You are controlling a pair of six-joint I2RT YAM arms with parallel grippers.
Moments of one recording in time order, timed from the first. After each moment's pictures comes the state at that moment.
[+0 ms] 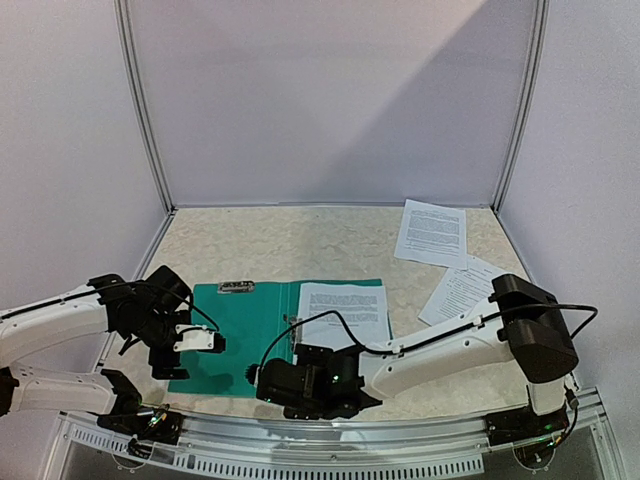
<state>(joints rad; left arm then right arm) -0.61 1.01 0.57 -0.91 -0.07 0.86 1.51 2.10 1.44 -0.46 0.60 -0.10</state>
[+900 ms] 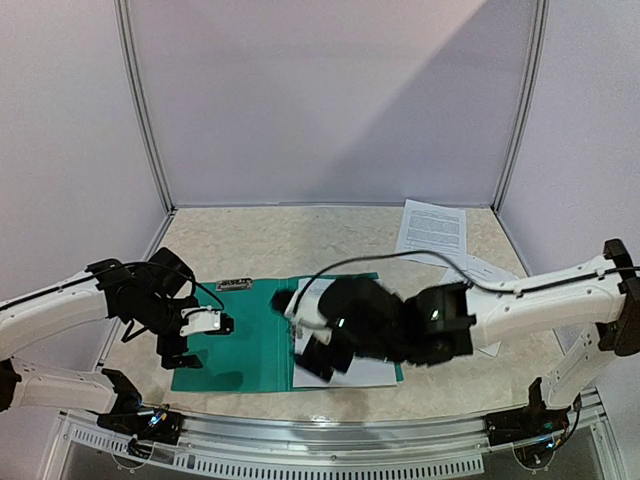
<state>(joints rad) -0.60 1.05 0.68 -0.91 0.06 0.80 1.40 1.64 1.23 -0.30 0.41 -0.04</state>
